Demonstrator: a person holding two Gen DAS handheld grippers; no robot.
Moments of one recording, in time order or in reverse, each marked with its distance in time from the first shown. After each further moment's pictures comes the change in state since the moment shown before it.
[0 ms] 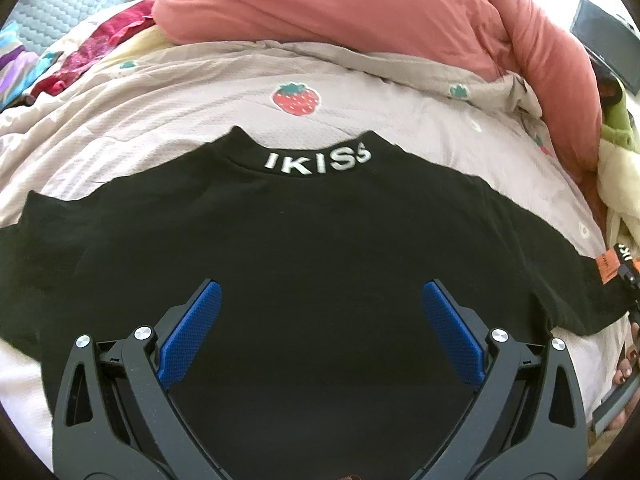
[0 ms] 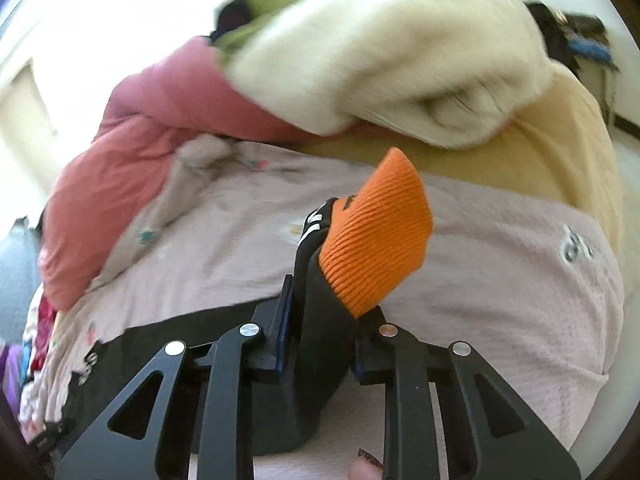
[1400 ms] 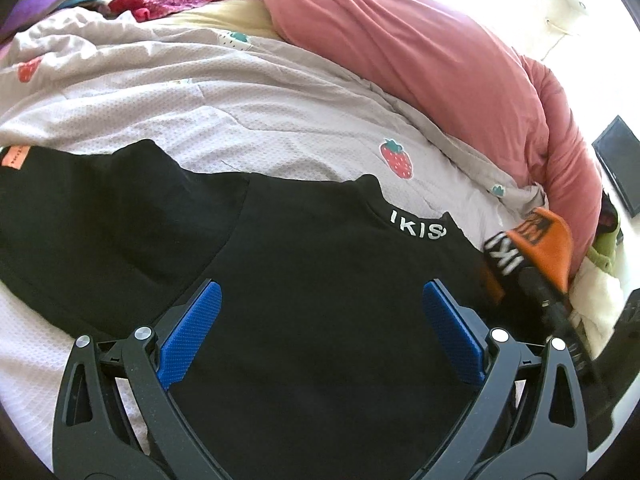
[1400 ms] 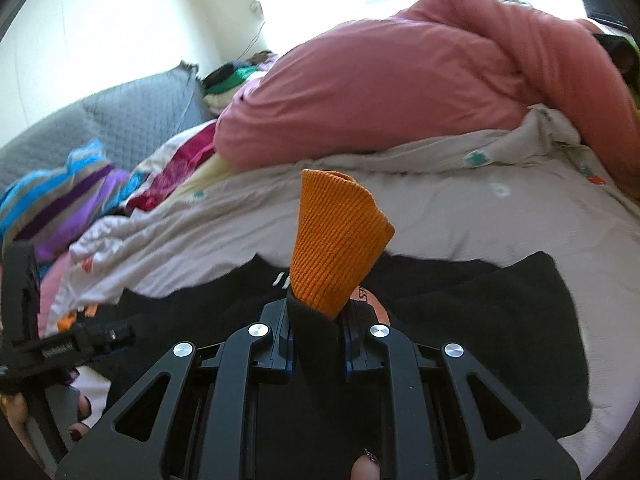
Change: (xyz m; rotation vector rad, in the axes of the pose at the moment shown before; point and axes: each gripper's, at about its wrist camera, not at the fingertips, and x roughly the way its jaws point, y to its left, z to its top) left arm -0.045 0.134 0.000 -0.336 -0.062 -0.108; right arm -0.007 0.323 -0.130 -0.548 0.178 0.476
